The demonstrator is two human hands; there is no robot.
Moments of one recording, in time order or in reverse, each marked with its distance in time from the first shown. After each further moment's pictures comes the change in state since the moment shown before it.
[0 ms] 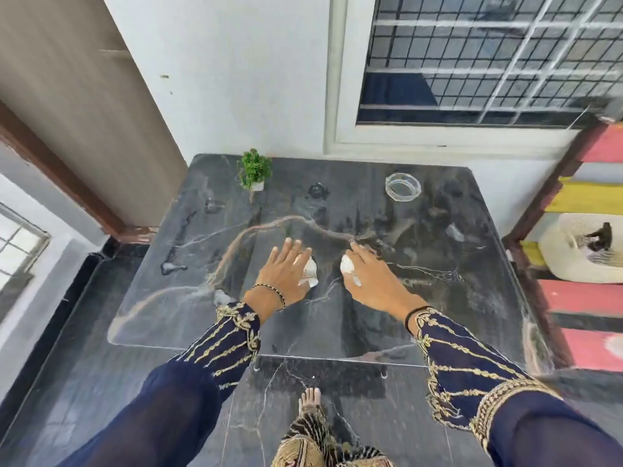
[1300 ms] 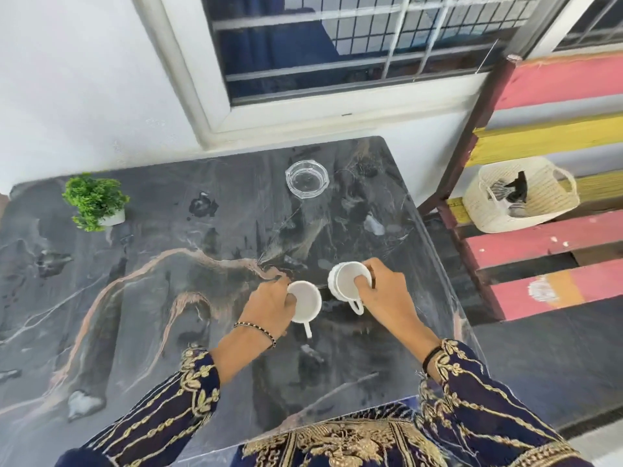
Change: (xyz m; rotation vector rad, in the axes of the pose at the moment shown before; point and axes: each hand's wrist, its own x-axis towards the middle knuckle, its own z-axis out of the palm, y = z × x) left_hand 0.122 0.144 0.002 -0.427 -0.127 -0.042; right_hand -0.028 0.171 -0.022 0.644 0.301 0.612
